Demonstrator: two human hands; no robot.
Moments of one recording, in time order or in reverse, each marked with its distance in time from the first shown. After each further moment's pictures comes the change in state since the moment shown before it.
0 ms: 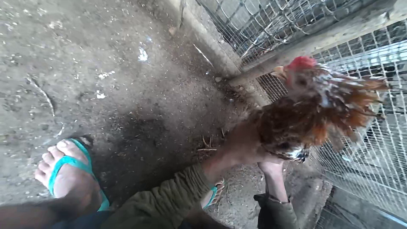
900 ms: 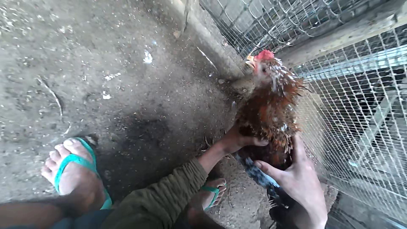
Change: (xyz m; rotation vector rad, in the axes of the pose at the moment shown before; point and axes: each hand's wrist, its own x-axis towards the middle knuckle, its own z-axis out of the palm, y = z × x) left_hand -0.007 -0.031 -0.003 -1.009 -0.024 -0.394; right_hand 0.012 -0.066 -0.048 -0.454 -0.256 -0.007
